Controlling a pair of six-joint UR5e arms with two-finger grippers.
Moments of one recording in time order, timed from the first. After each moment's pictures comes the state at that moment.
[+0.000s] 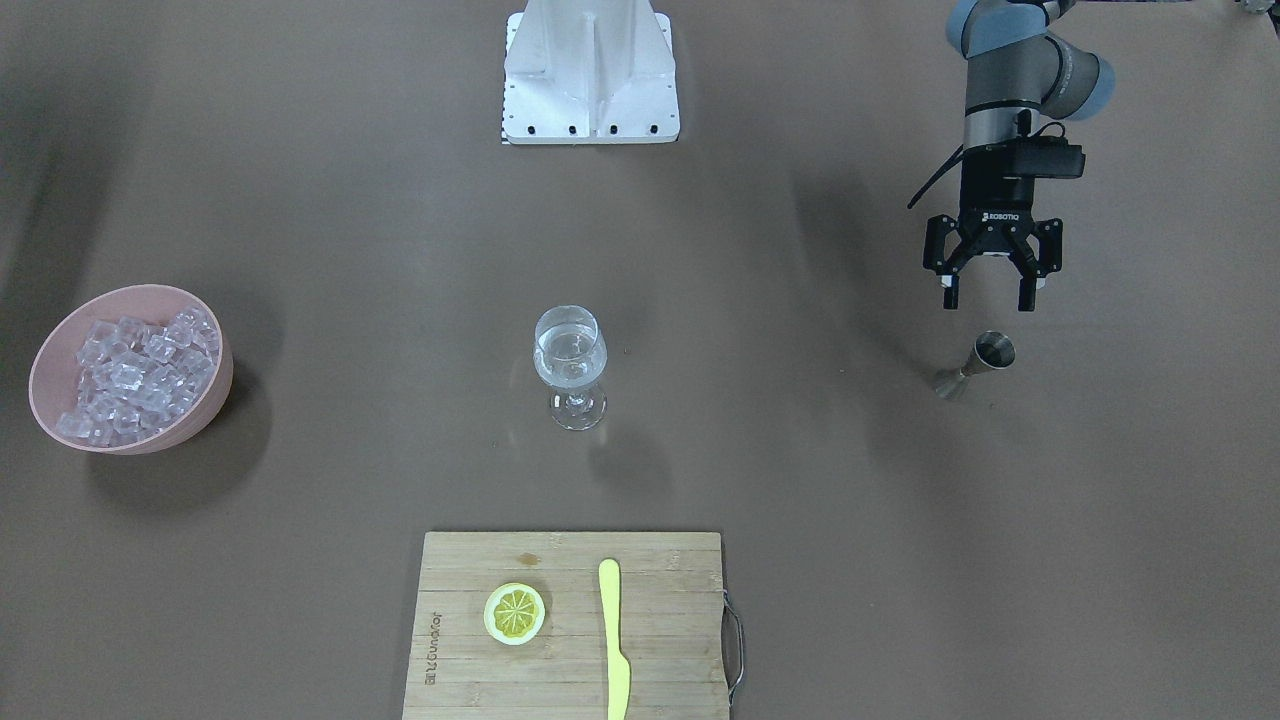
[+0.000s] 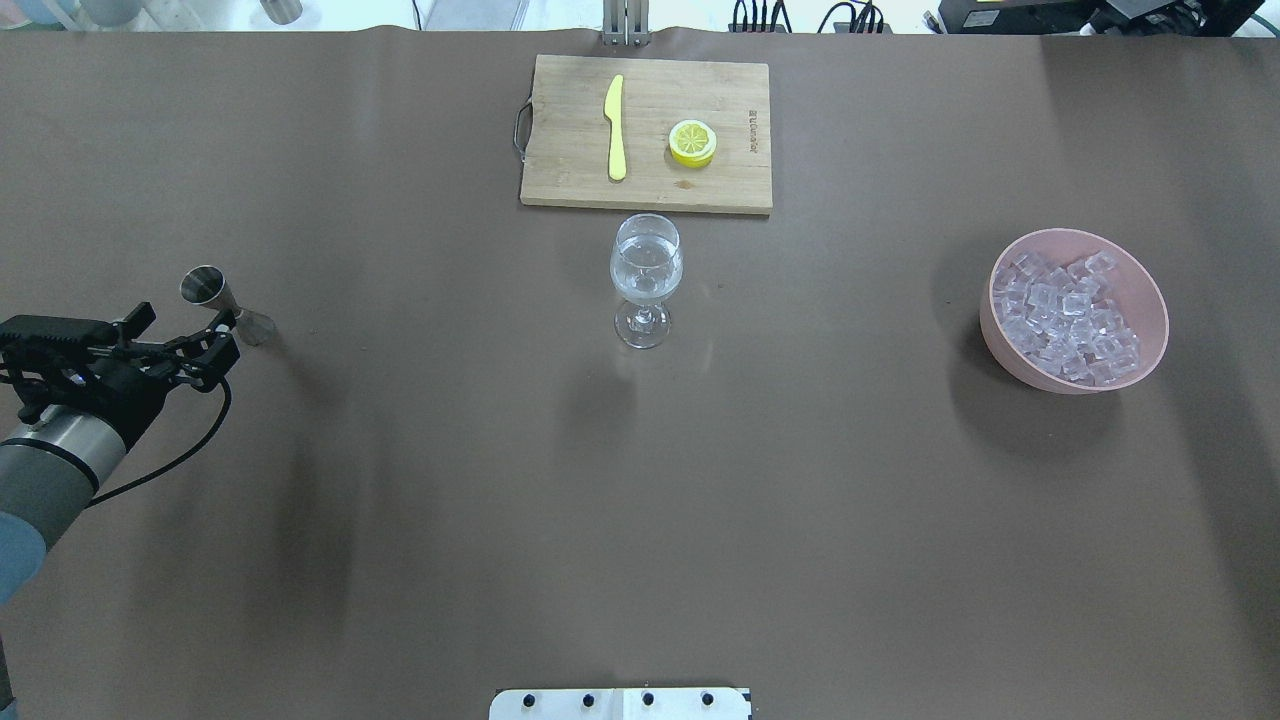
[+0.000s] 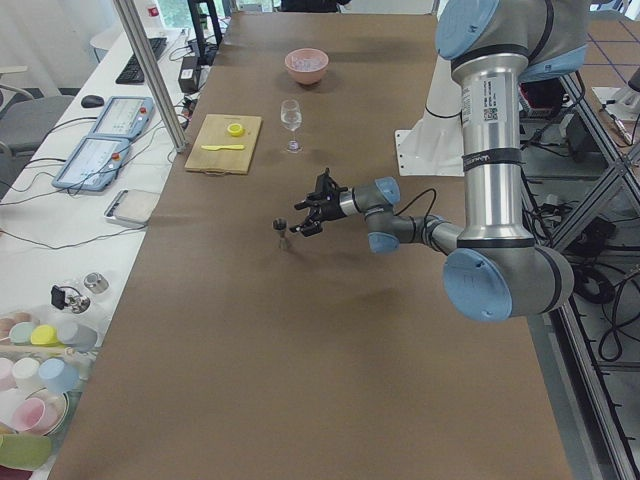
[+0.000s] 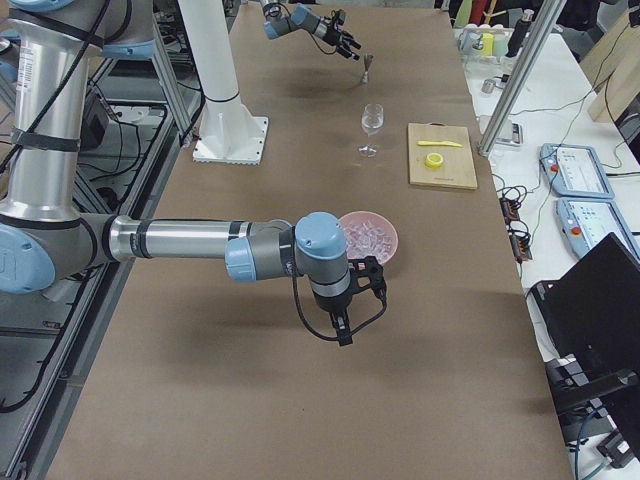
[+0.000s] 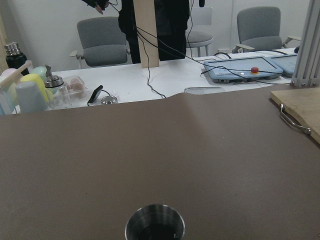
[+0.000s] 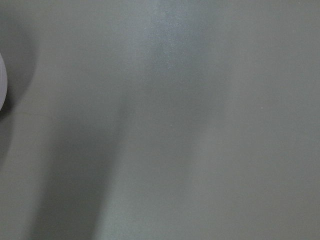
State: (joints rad) left arm -0.40 -1.42 -1.78 -2.68 -0.83 -1.12; right arm 1.59 -1.78 1.81 -1.41 2.26 -0.15
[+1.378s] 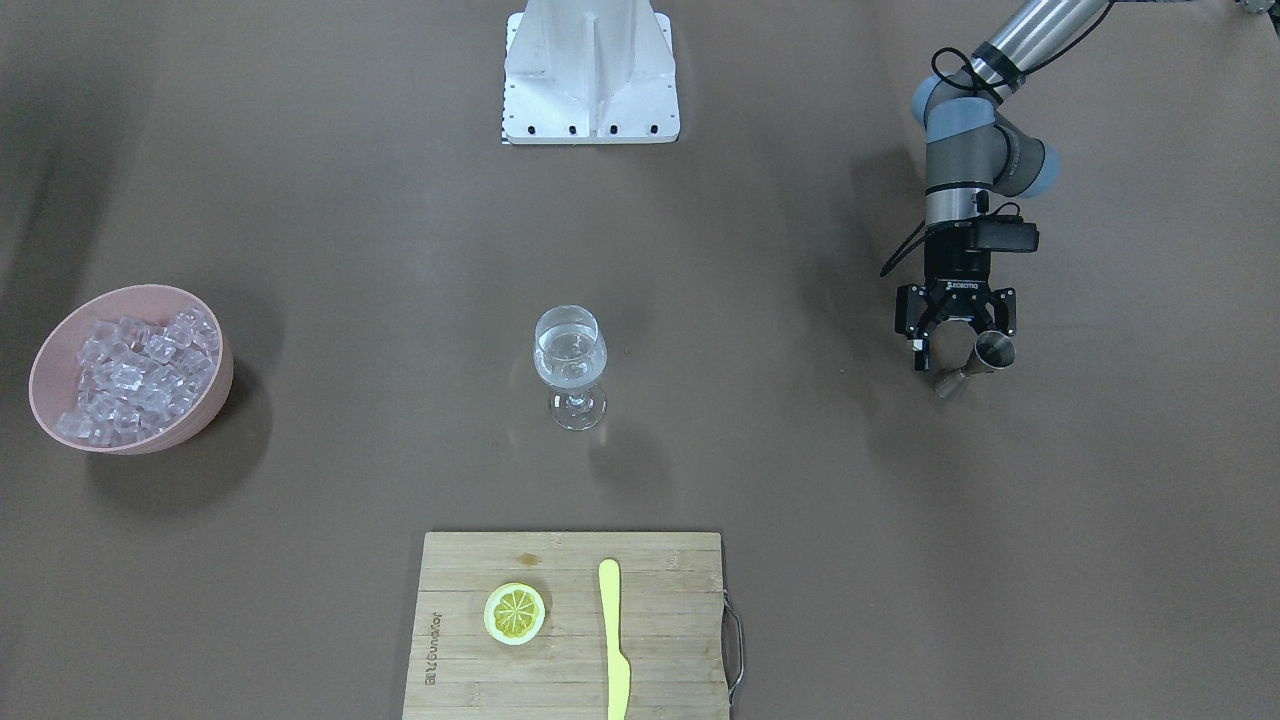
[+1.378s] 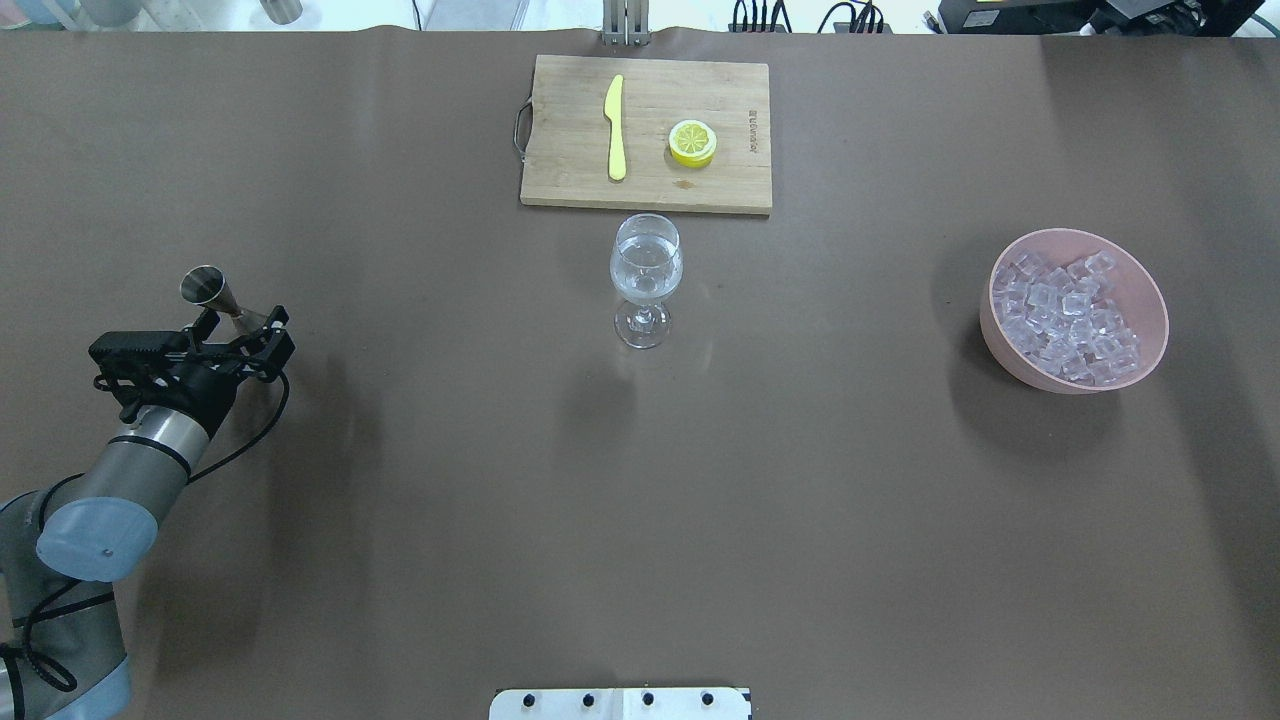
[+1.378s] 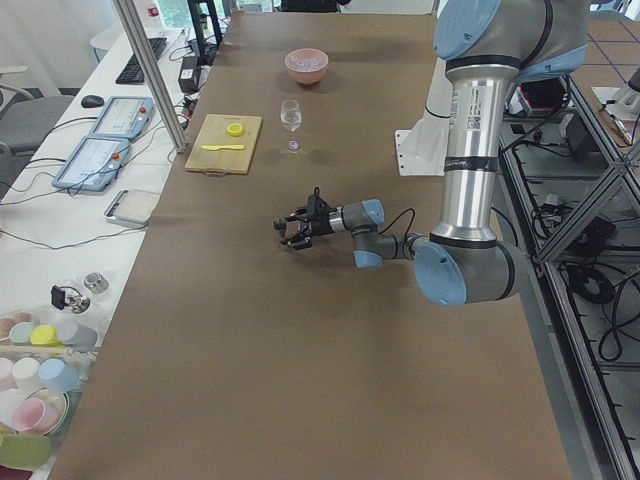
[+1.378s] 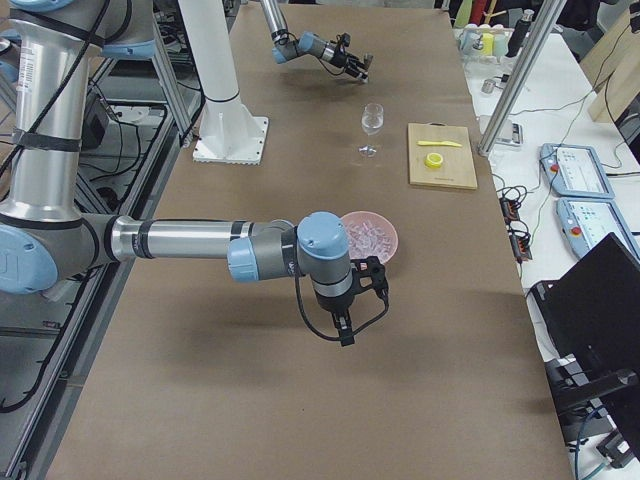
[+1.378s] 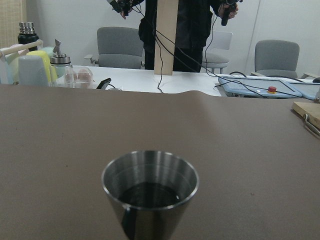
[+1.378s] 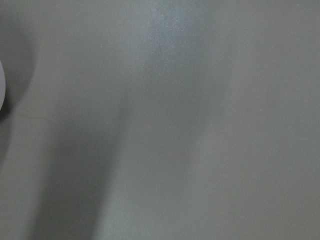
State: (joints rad) left arm -0.39 -1.63 -1.43 -2.86 -0.76 -1.19; right arm 1.59 -1.77 1.81 -1.41 2.26 -0.15
